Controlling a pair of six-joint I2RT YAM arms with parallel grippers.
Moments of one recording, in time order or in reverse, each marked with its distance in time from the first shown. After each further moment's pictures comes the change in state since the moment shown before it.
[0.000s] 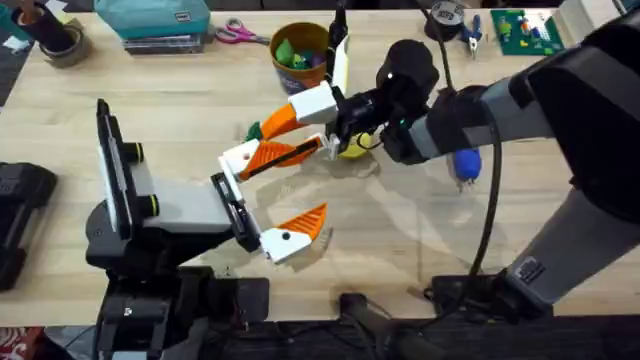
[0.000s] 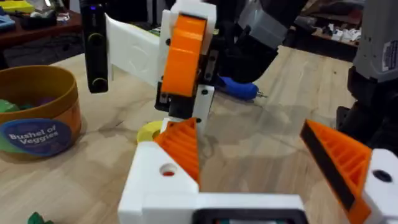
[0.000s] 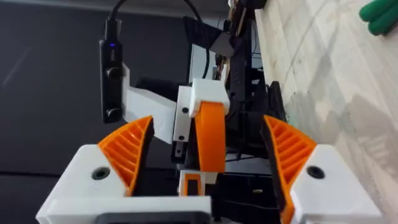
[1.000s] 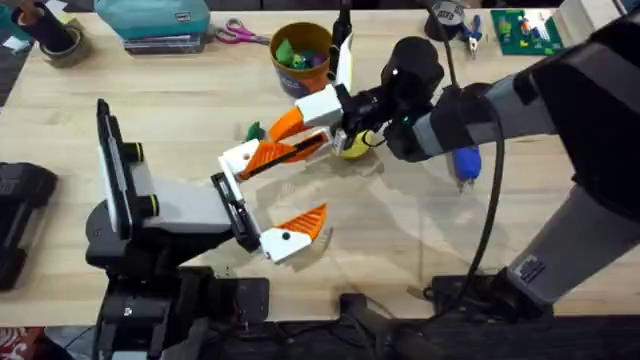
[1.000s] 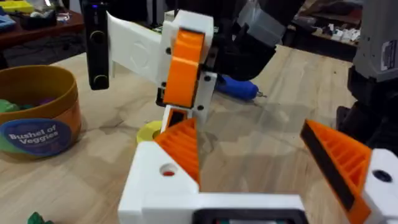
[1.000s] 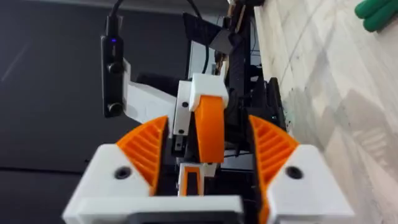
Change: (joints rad) left arm 0.000 0.000 0.000 0.000 0.000 0.000; right arm -0.027 0.000 0.000 0.000 -0.039 -0.004
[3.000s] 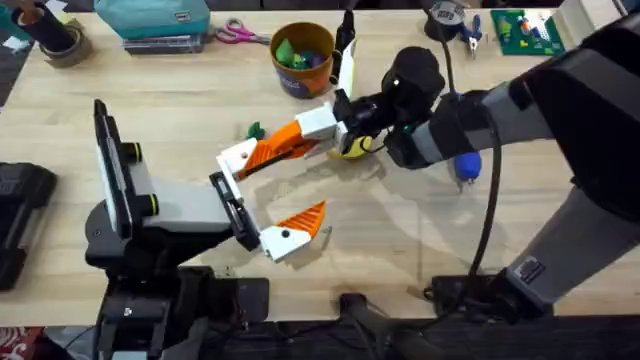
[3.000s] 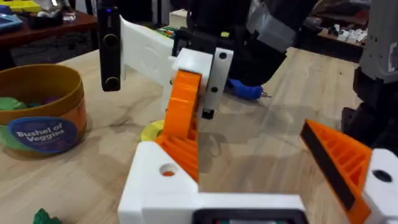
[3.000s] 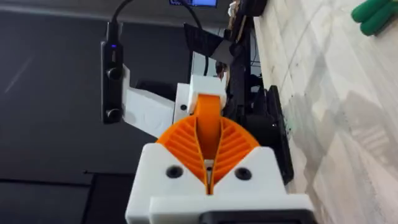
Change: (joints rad) left arm 0.002 0.000 0.000 0.002 -0.010 -0.001; right arm 0.018 0.000 -0.043 0.064 0.073 0.024
